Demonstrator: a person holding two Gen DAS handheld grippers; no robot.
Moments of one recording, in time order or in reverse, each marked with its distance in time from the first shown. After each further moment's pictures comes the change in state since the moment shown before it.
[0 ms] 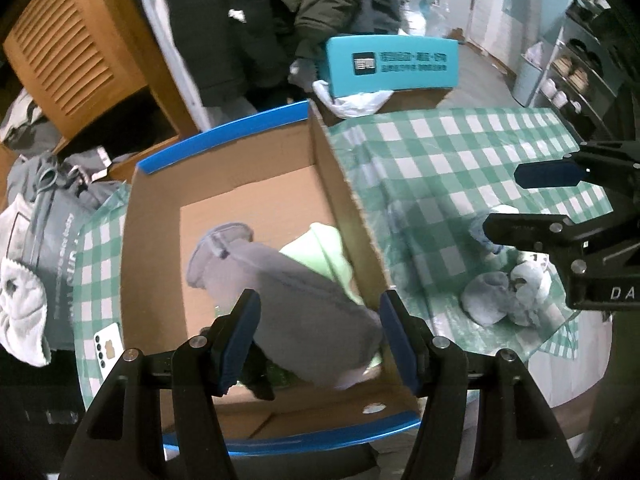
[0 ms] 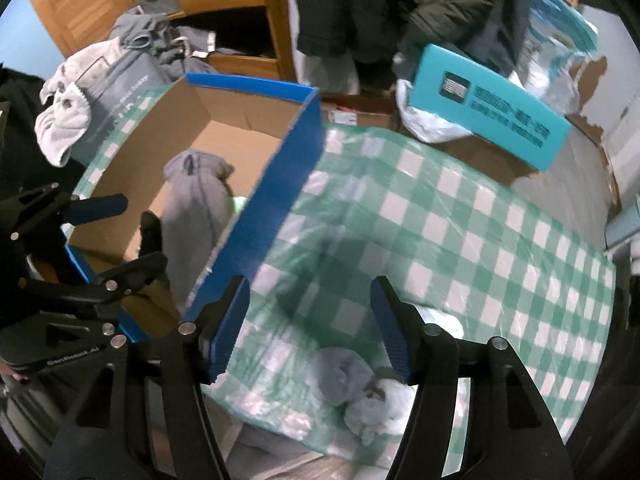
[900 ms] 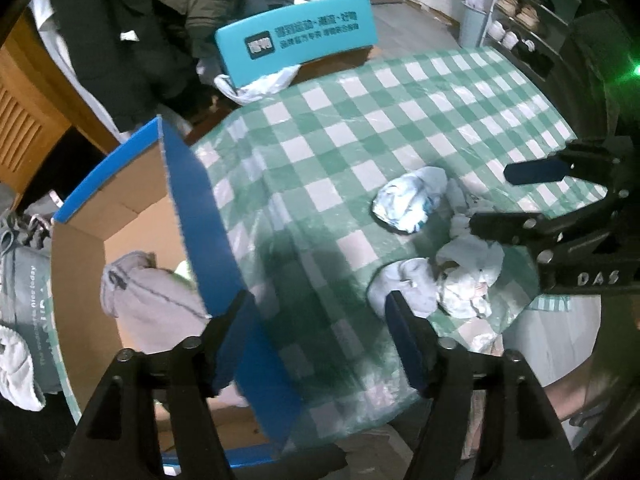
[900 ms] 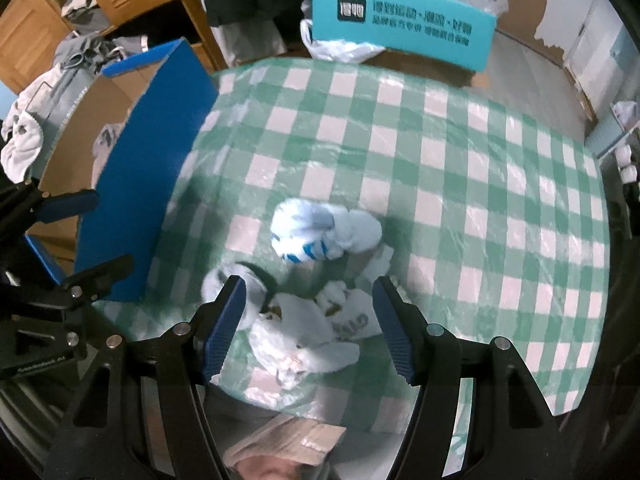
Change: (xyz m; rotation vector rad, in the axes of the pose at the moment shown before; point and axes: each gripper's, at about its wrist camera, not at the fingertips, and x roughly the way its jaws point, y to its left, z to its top) left arm 0.023 -0.109 0.012 0.188 0.082 -0.073; right arm 0.009 -0.091 -0.086 0.212 0.077 -0.031
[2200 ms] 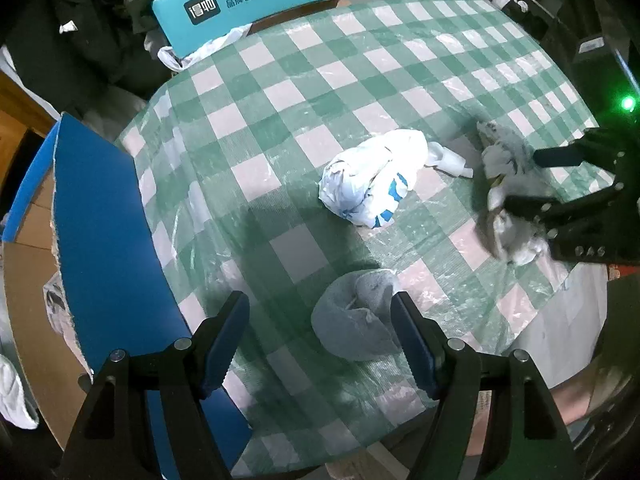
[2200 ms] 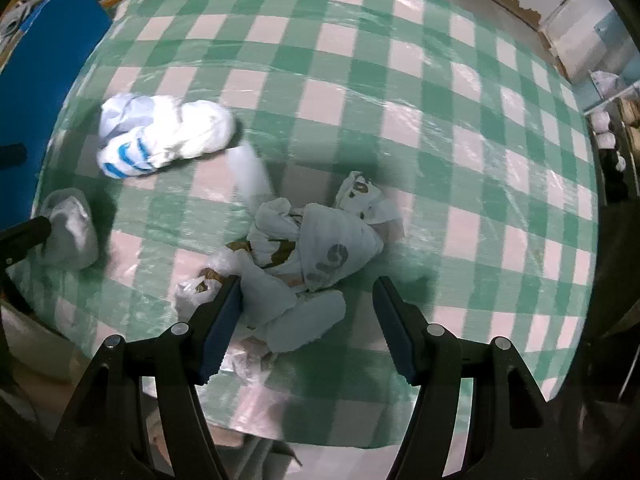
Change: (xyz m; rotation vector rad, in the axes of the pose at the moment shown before) left arm 0.065 -0.043 0.019 0.054 0.144 -0.038; right arm 0.060 -0.098 -0.040 0.014 0.192 -0.179
